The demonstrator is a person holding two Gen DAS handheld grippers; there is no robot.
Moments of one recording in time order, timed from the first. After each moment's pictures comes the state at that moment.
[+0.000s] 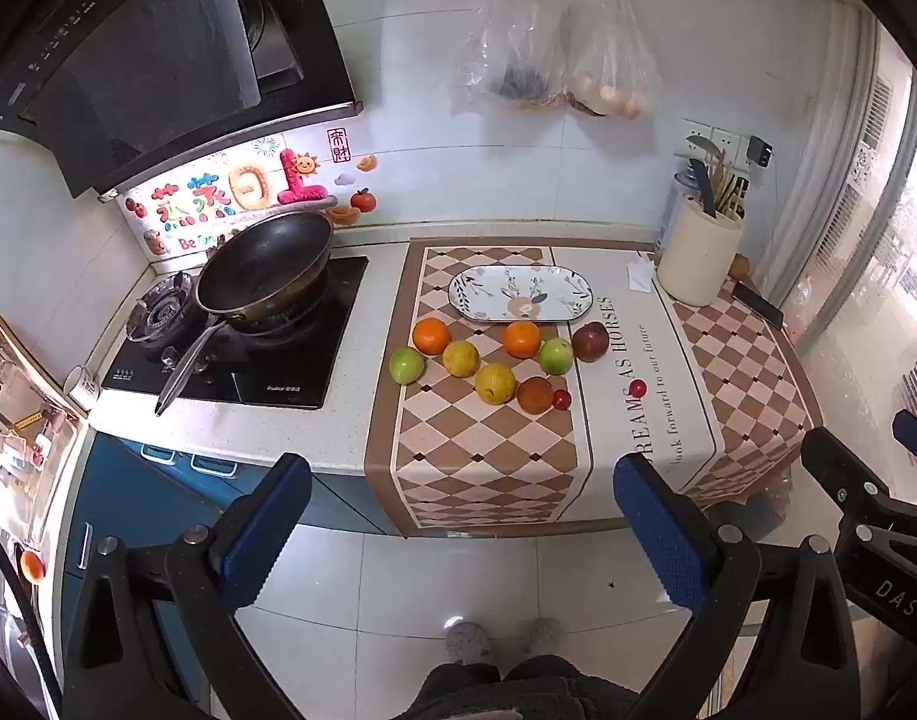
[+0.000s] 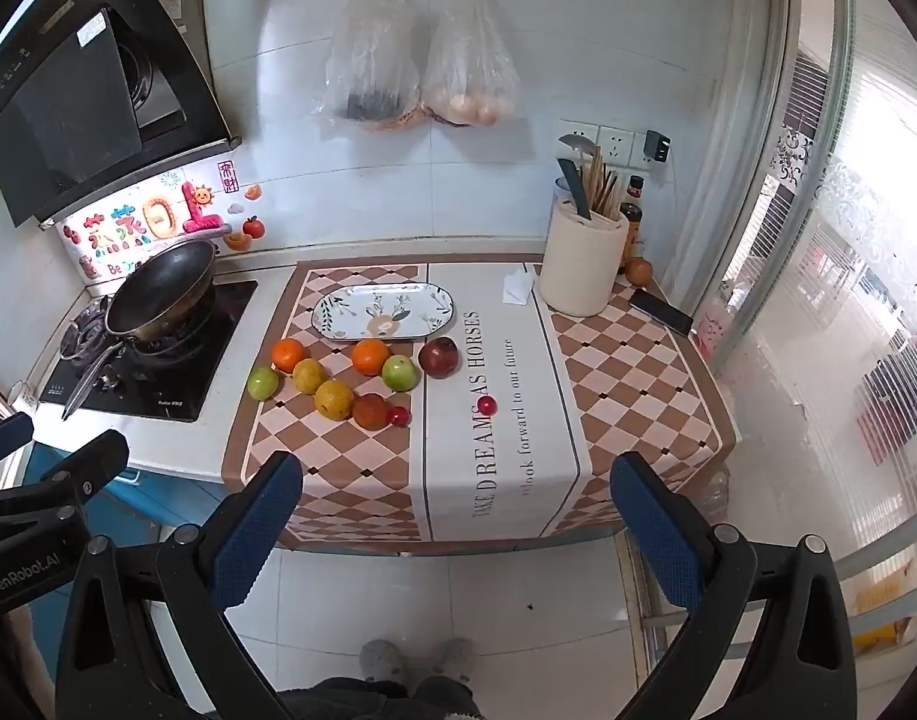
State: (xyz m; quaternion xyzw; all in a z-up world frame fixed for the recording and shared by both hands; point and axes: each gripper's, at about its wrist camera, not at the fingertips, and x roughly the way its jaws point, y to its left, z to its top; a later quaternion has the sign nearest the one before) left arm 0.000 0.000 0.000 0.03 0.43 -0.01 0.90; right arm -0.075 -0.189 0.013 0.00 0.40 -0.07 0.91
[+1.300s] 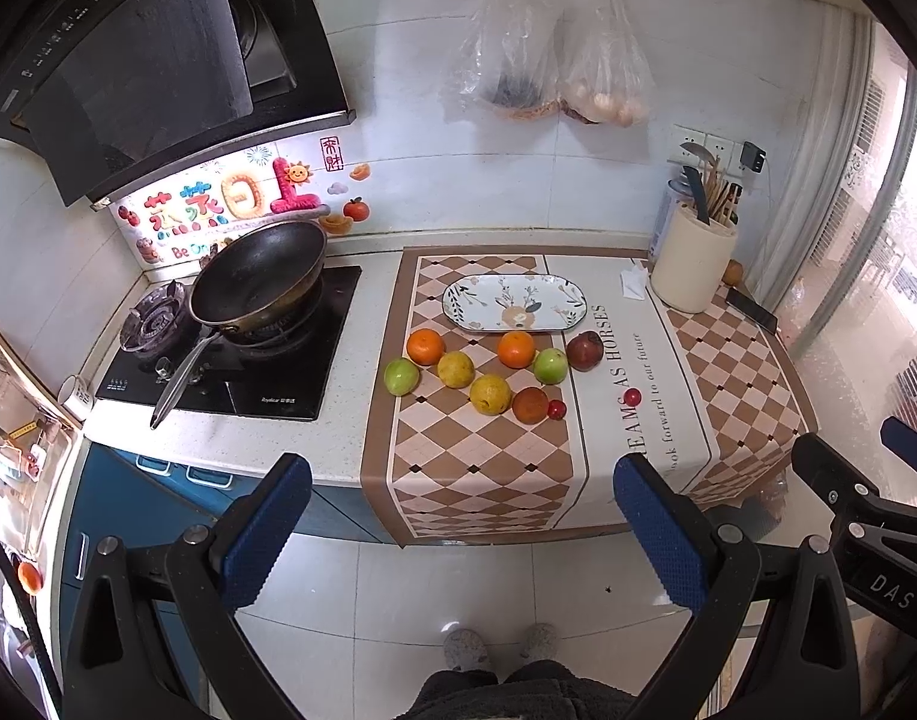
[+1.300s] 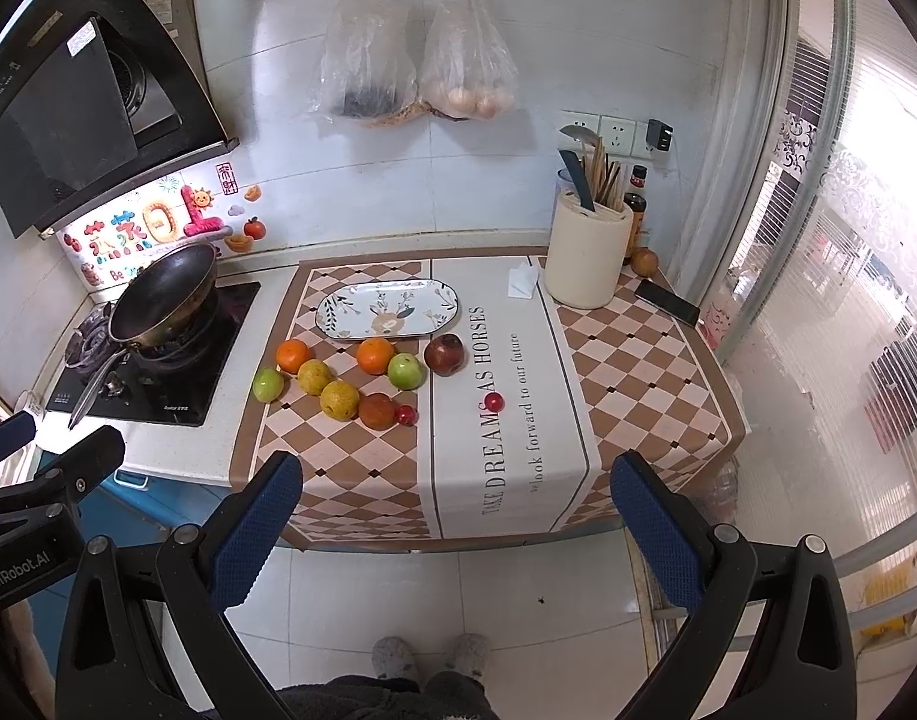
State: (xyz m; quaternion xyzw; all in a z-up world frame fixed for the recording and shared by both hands) left arm 0.009 -0.007 0.006 0.02 0.43 -0.03 0.90; right arm -0.071 -0.193 0.009 0.02 0.40 -0.07 0.91
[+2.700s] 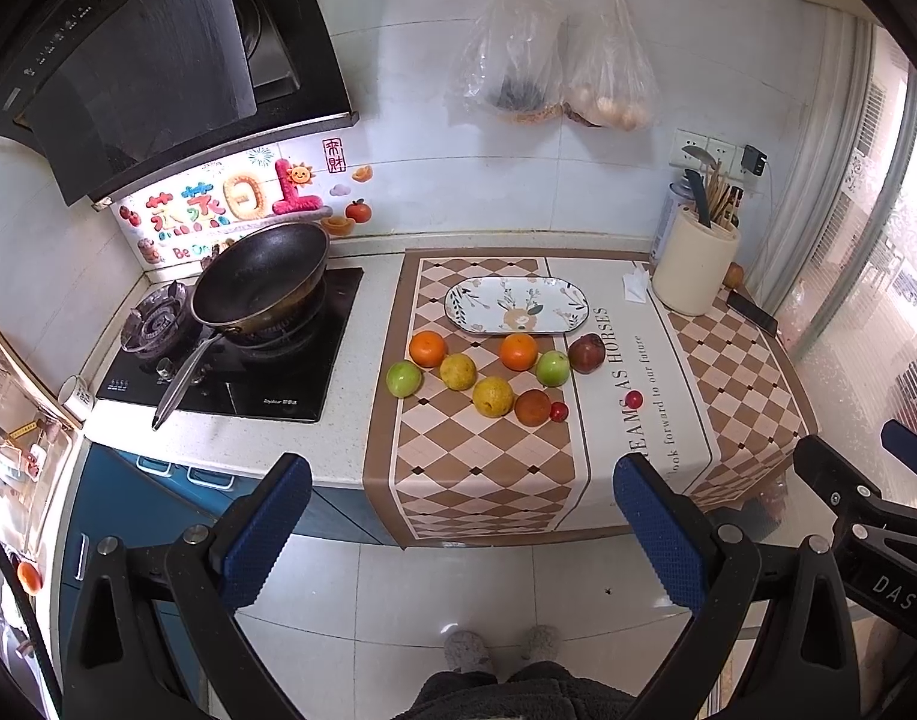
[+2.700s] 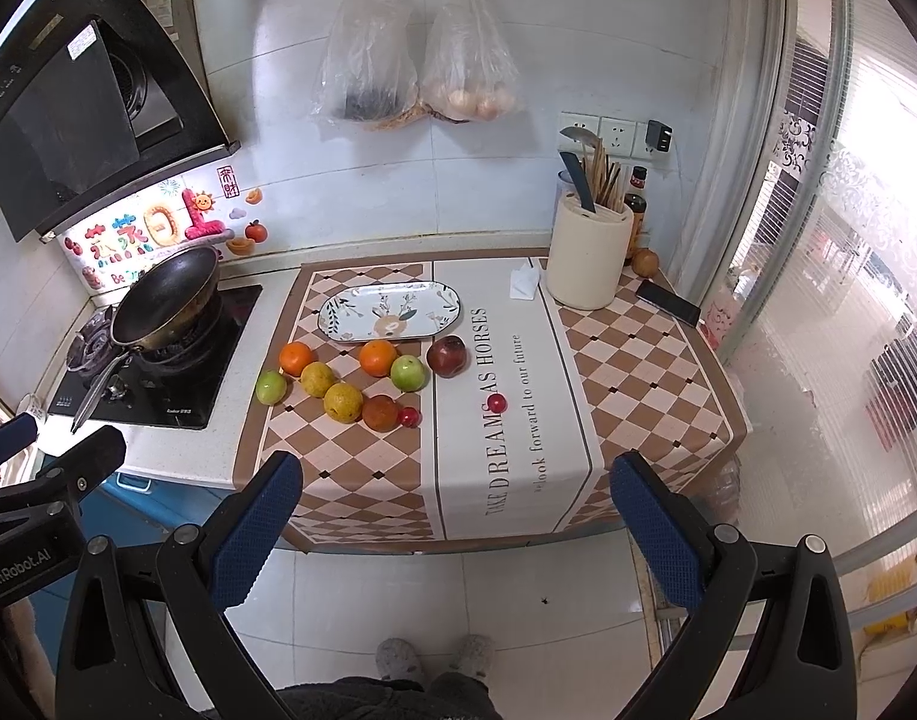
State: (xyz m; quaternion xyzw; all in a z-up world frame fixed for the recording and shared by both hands) left arm 0.011 0.003 0.012 0.02 0.43 -0.03 0.90; right arm -0.071 -0.183 0.013 0.02 0.40 -0.07 0.91
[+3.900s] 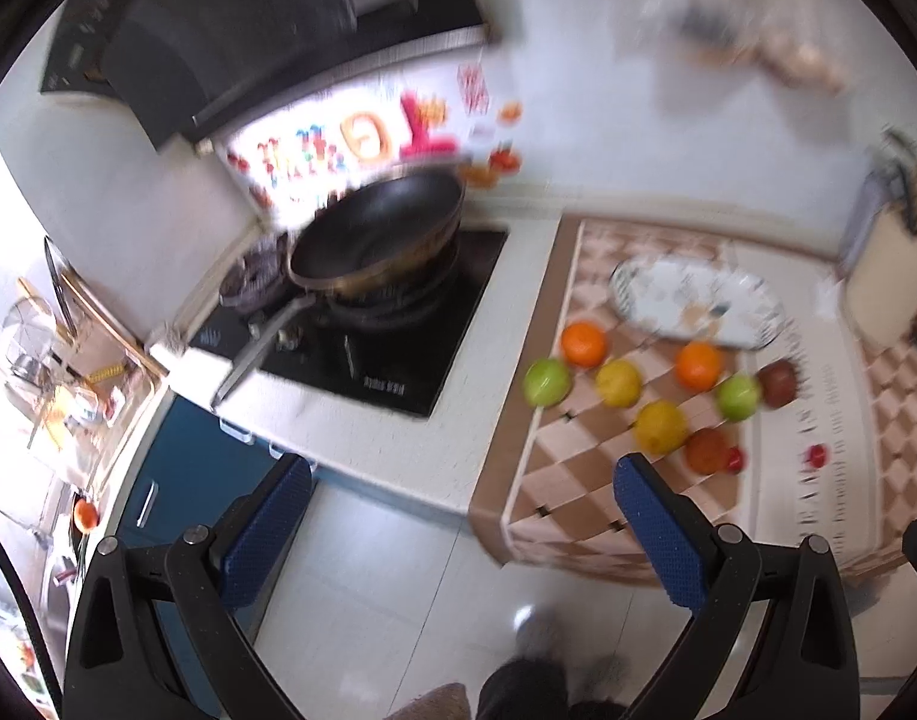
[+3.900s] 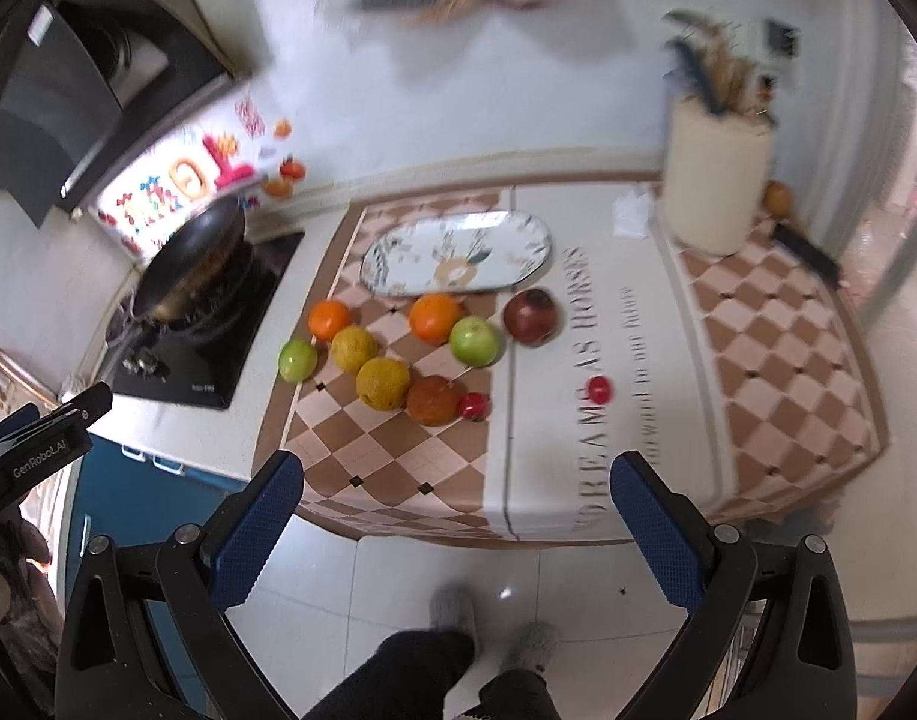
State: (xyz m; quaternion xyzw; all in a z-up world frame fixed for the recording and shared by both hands) left arm 0.135 0.040 -0.096 0.05 0.47 0.17 0.86; right arm 0.105 -0.199 -0.140 0.07 0.49 0.06 0.87
